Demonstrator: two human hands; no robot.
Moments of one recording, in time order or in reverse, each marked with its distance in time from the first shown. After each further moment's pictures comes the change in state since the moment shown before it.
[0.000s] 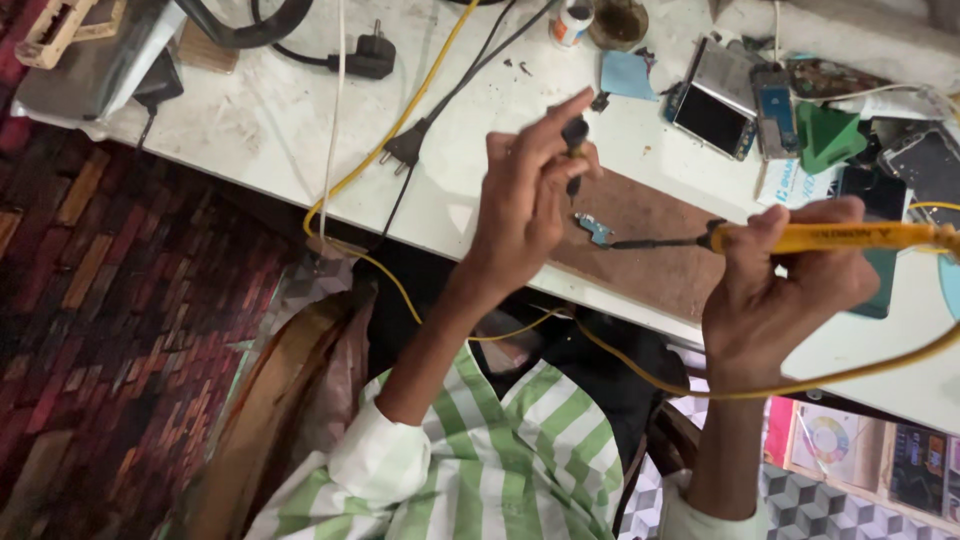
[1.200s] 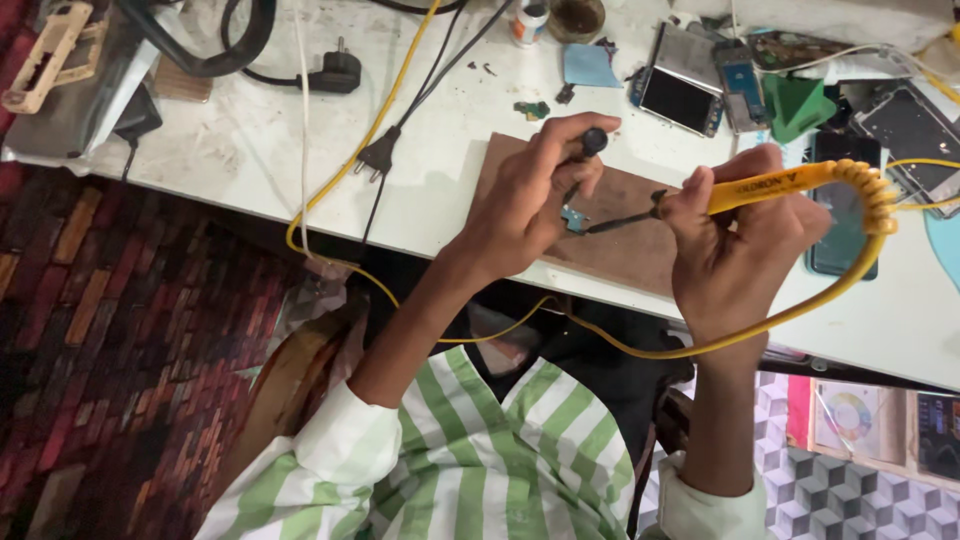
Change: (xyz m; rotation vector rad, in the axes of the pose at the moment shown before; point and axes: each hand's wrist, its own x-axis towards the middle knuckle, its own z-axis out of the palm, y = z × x) left_hand 0.014 0.007 0.004 -0.305 -0.386 0.076; right_hand 0.010 -0.020 -0.007 -0.109 -0.133 0.021
